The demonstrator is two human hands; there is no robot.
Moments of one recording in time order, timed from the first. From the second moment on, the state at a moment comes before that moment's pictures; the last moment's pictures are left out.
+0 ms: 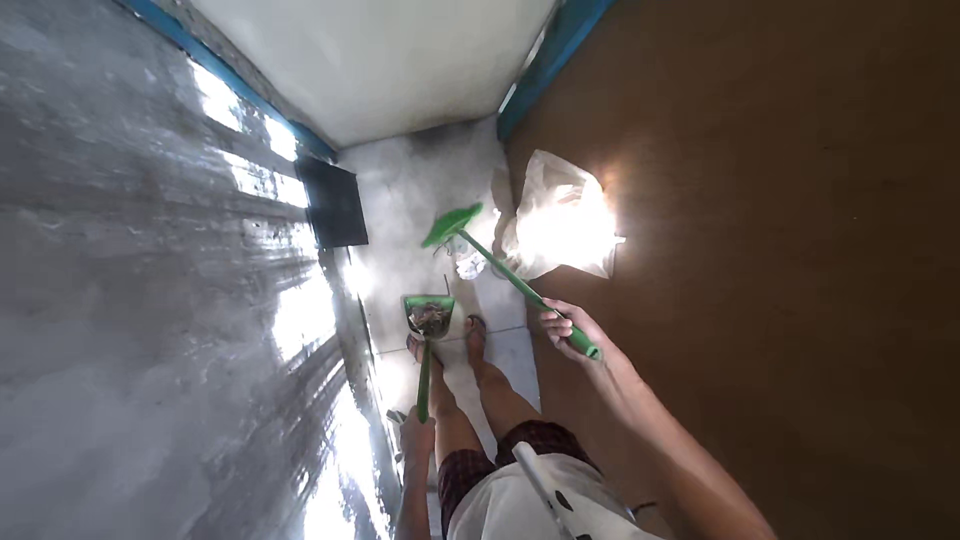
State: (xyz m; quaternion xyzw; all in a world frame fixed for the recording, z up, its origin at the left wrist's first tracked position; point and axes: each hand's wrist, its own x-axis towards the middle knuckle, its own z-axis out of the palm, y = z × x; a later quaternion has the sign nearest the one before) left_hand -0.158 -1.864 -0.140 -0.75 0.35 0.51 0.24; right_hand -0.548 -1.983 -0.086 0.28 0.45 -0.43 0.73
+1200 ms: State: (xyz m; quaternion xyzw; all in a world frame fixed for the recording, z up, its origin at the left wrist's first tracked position) left_hand -0.041 -1.903 -0.156 -0.71 0.41 0.50 0.28; right_hand -0.430 -2.010 -0.190 0.00 0.81 -0.22 0.54
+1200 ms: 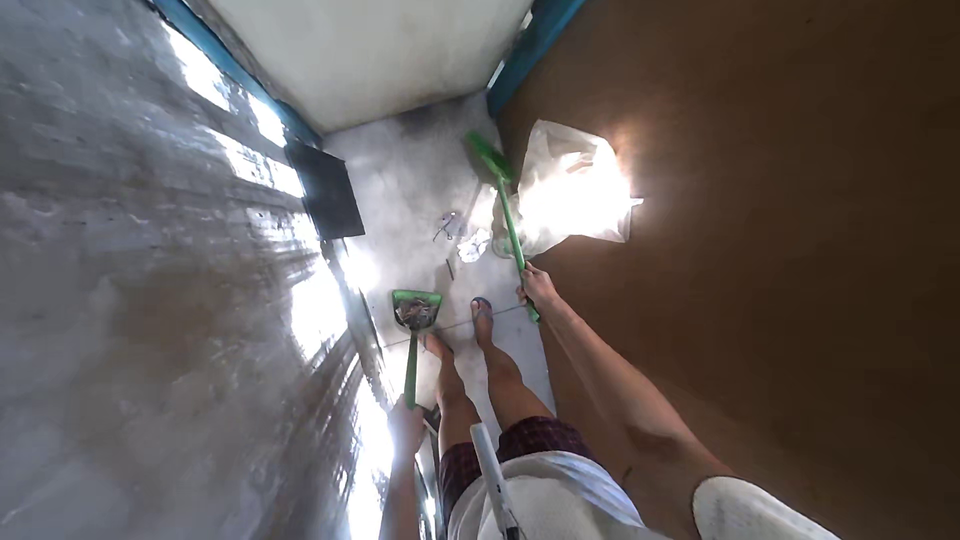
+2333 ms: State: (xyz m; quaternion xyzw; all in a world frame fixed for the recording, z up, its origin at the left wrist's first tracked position) left_hand -0.053 -1.950 -0.188 -0.67 0.47 0.47 0.34; right_hand -0.376 -1.952 -0.119 -0.03 0.81 -0.23 0.54
